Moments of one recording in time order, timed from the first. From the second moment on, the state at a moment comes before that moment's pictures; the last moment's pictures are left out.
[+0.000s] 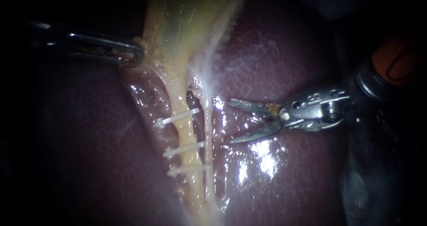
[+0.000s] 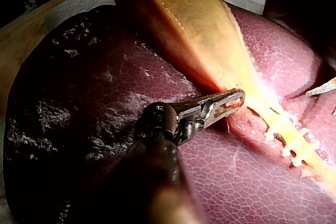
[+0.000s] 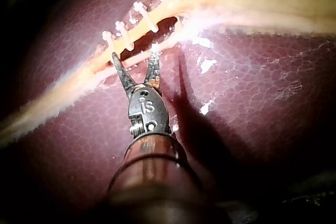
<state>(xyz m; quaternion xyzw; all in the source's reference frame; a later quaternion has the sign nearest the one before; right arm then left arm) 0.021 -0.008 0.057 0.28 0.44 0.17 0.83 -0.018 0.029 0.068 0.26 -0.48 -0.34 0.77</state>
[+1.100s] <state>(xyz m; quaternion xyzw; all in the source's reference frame) 0.025 -0.011 0.067 0.45 0.41 0.23 0.76 -0.018 0.028 0.069 0.26 -0.48 -0.34 0.77</state>
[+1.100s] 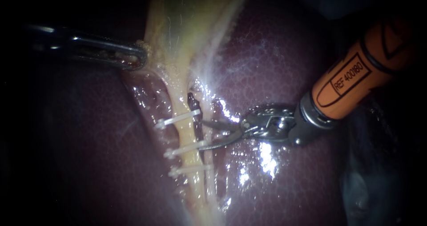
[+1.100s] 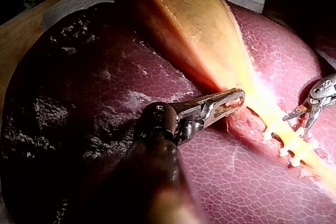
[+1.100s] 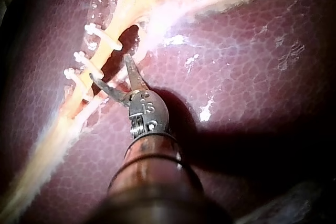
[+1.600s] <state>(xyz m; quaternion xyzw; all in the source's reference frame) 0.028 -0.011 0.067 0.53 0.44 0.24 0.69 -0.018 0.028 0.069 0.26 -0.48 -0.34 0.77</state>
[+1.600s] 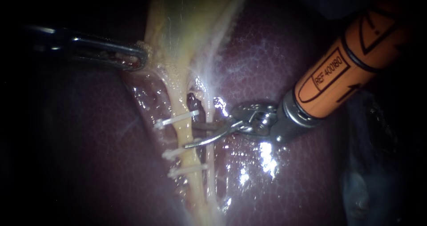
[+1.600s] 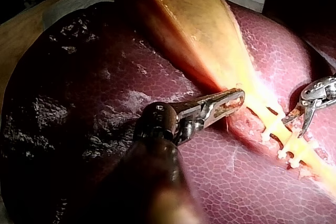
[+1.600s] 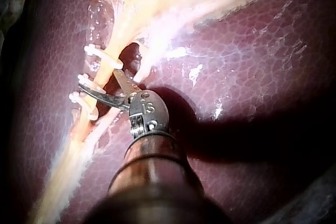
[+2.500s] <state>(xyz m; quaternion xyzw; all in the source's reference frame) 0.032 -0.011 0.068 0.59 0.47 0.22 0.62 -0.019 0.028 0.069 0.26 -0.48 -0.34 0.77</state>
